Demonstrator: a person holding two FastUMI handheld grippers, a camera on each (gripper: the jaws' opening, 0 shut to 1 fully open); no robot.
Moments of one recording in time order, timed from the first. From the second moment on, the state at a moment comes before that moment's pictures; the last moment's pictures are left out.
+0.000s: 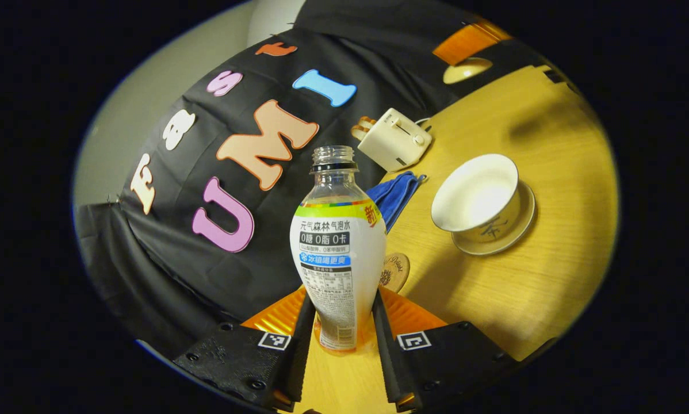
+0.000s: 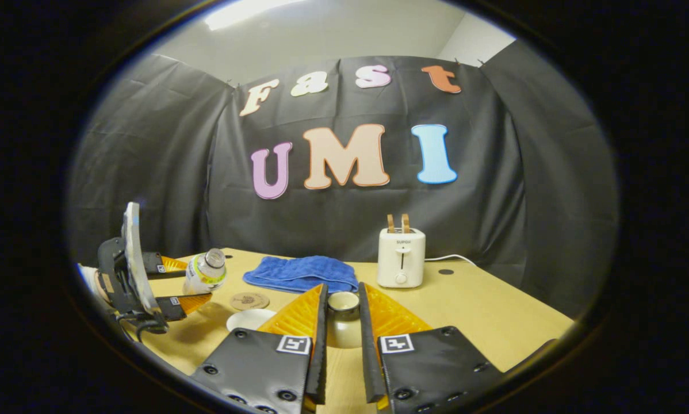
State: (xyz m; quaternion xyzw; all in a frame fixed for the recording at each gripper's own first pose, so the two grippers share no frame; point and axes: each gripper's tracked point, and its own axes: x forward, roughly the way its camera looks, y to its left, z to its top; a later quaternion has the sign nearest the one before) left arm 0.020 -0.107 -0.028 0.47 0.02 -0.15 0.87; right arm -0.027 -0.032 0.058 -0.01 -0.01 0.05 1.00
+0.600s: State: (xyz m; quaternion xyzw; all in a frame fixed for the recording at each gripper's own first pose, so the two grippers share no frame) left arm 0.025 -0.101 -0.034 0.61 0.02 -0.15 0.78; right arm -0.030 -0.041 0.063 -0.01 -0.02 0.04 1.00
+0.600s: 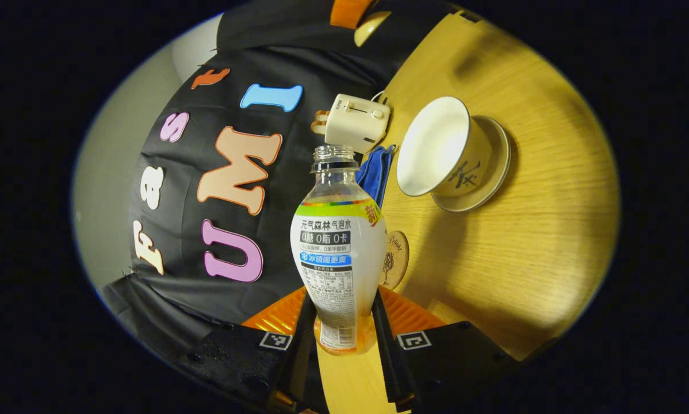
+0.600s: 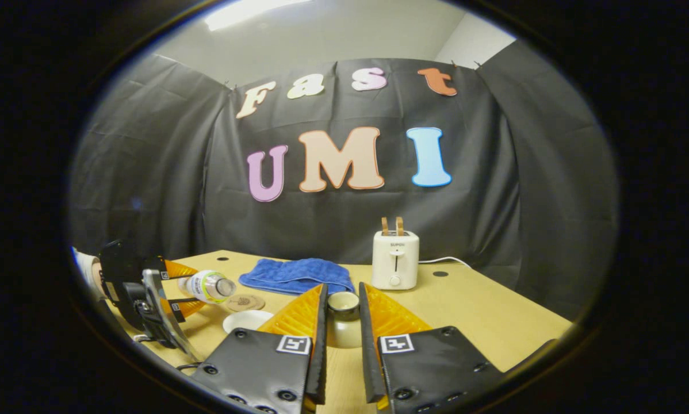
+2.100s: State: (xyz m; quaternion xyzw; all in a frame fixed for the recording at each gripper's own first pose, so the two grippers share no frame) left arm 0.032 -0.092 -0.009 0.79 0.02 -0.14 0.60; right arm -0.031 -0.036 0.061 -0.01 -0.01 0.05 1.00
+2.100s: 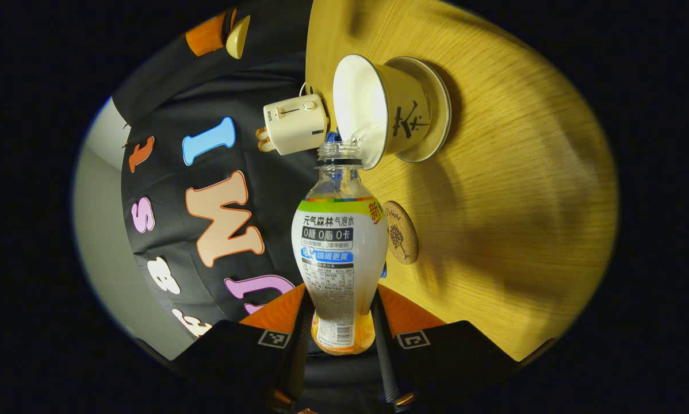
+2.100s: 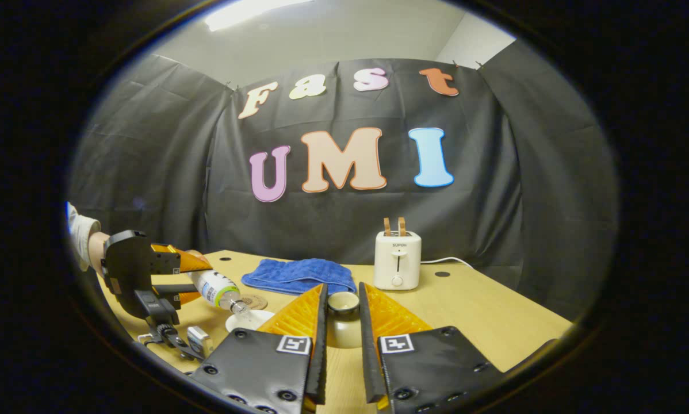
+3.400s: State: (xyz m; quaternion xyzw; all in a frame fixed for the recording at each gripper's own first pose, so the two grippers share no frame) left arm 0.038 -0.102 0.048 0.89 -0.02 -0.11 0.44; right arm -0.032 -0.026 0.056 -0.01 -0.01 0.06 1.00
